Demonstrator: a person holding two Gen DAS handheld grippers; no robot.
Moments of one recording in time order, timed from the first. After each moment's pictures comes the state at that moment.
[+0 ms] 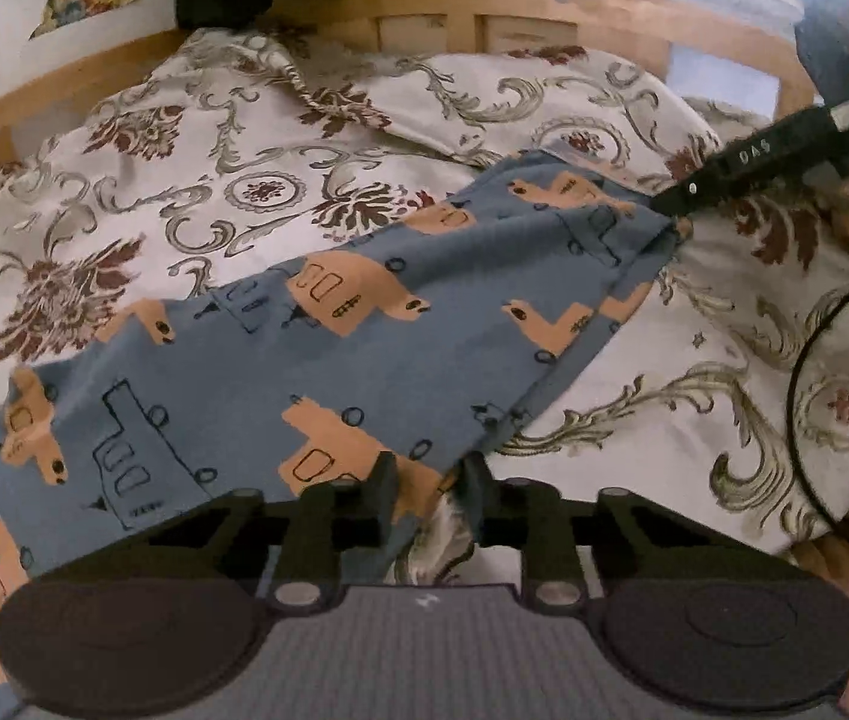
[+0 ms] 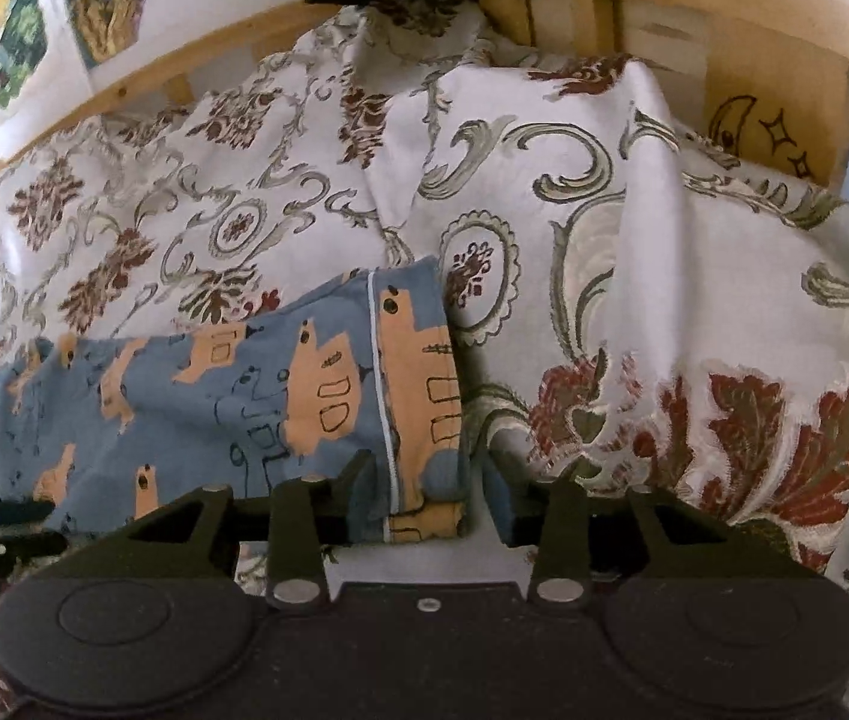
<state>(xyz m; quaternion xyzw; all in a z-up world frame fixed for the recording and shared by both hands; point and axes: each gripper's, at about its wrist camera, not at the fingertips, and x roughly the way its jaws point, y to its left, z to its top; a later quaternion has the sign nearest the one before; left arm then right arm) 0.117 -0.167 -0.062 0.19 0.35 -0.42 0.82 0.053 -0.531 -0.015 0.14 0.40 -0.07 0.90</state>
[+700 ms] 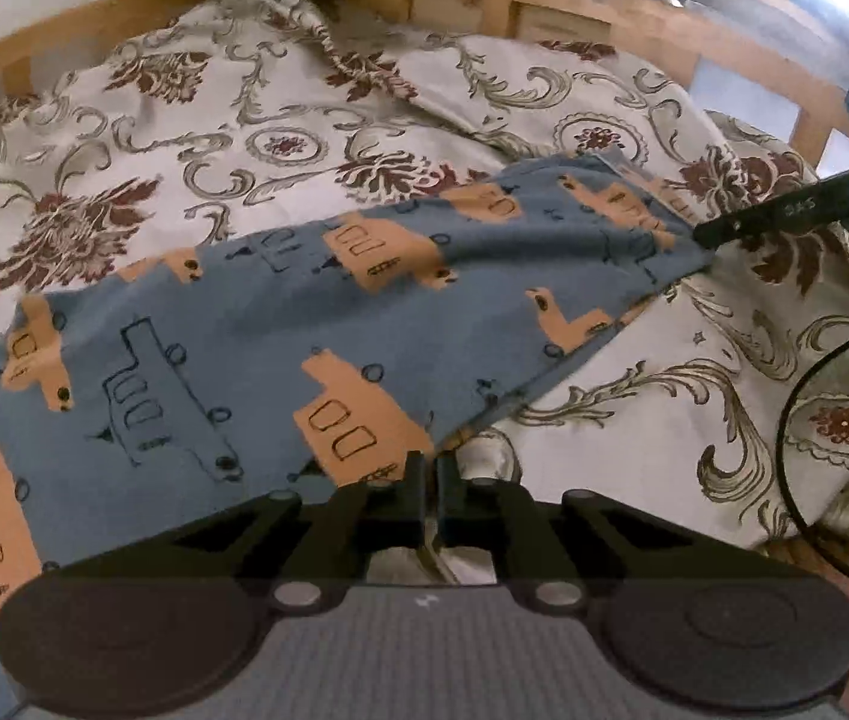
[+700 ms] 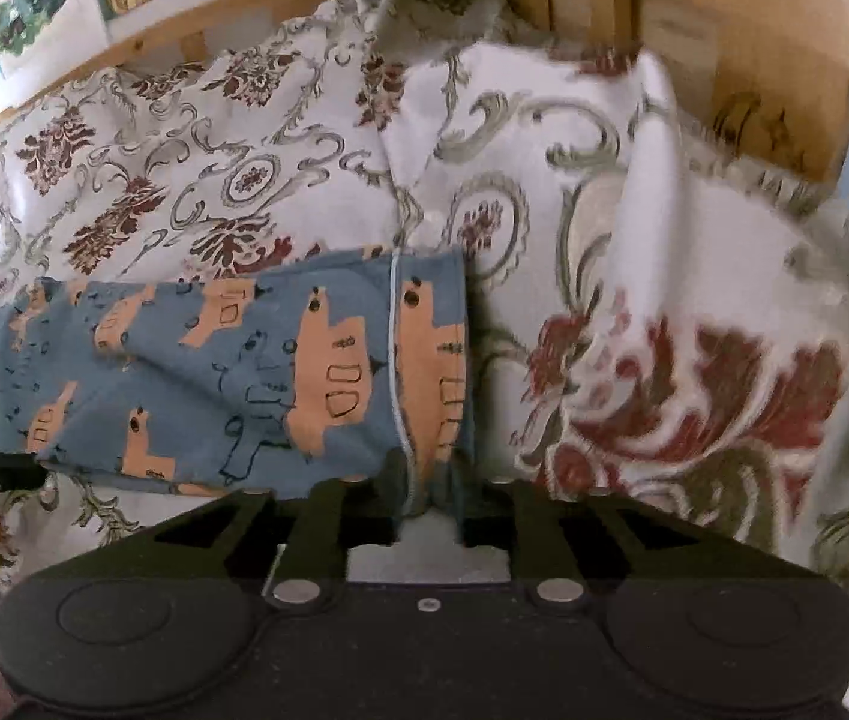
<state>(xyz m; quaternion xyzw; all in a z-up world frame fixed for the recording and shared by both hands) 0.127 -0.152 -0.062 0.15 0.39 -0.42 0.81 0.037 -0.514 -0.007 0.08 0.43 -0.07 0.90</state>
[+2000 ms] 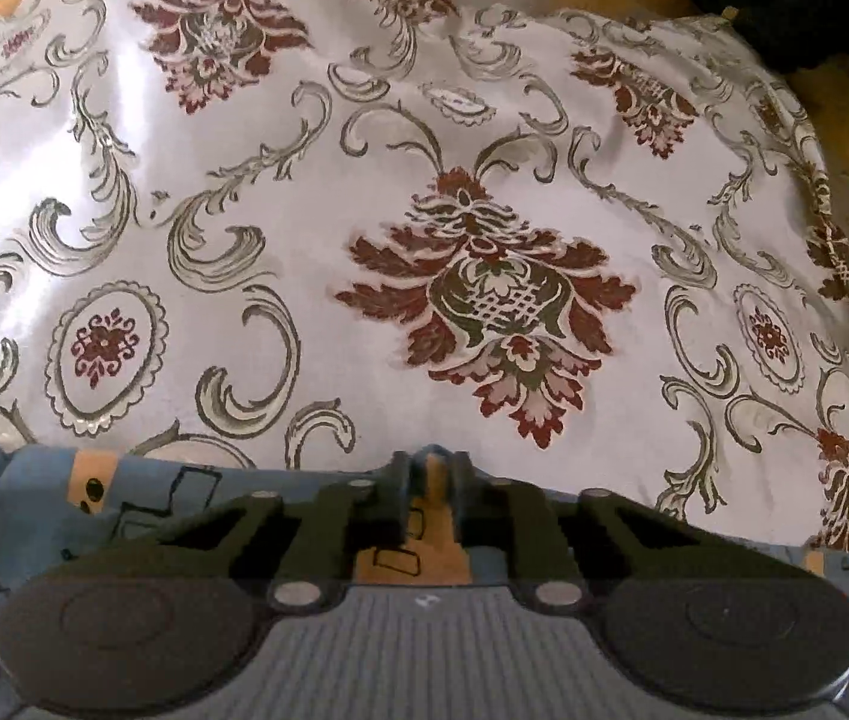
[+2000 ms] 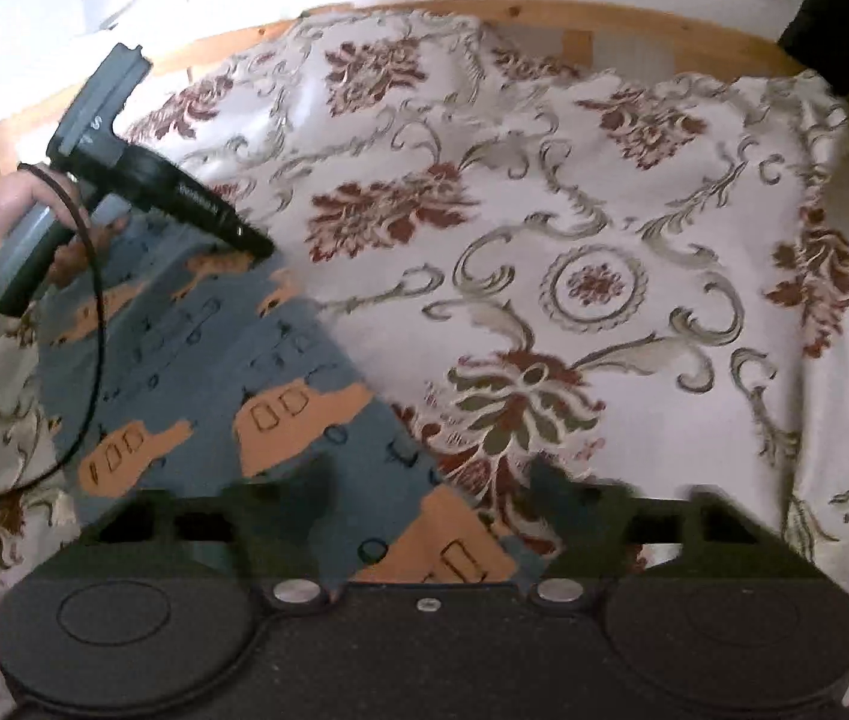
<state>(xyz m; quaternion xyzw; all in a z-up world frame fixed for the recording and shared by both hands) 0.318 -0.101 -0.054 -0.02 0.46 -0.09 0.88 0.210 -0.437 -0.033 -0.08 0.37 0.28 0.88</state>
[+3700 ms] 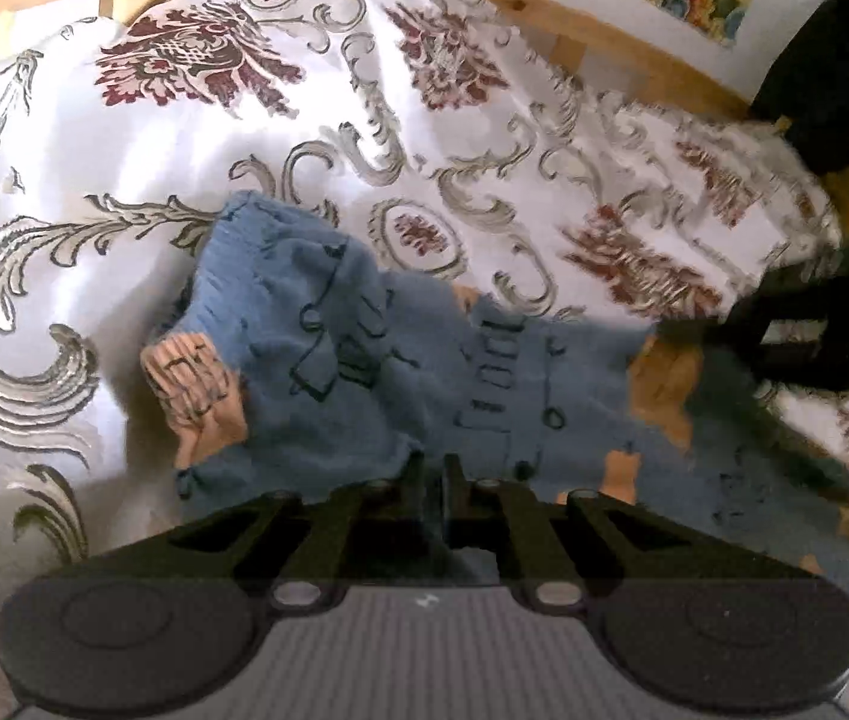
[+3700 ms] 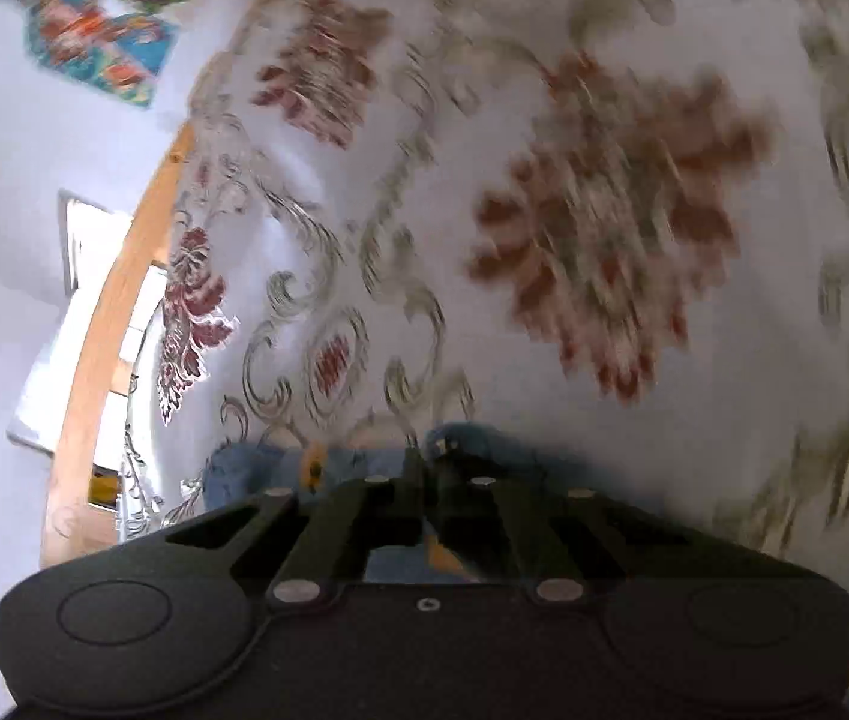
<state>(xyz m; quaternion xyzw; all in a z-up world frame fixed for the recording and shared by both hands) 0.207 0.037 -0.059 -0.09 0.41 -0.04 0.91 0.359 -0.265 -0.041 0.31 0.50 0.27 0.76</state>
